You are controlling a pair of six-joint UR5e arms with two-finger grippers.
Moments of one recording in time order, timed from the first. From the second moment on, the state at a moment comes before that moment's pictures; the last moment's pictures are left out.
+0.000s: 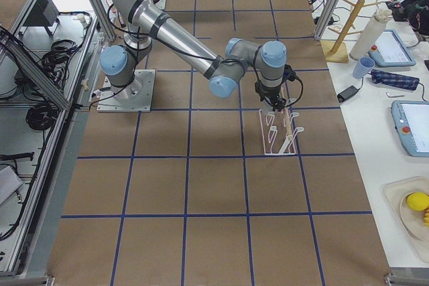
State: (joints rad) left arm -1.55 -1.62 -1.50 -1.56 1.54 -0.03; right arm 1.06 -1.16 1.57 -2.11 -1.46 -1.18
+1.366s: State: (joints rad) left arm -1.54 -1.62 -1.50 -1.57 1.53 0.08; right arm 1.06 -1.25 1.53 -1.94 -1.48 -1.12
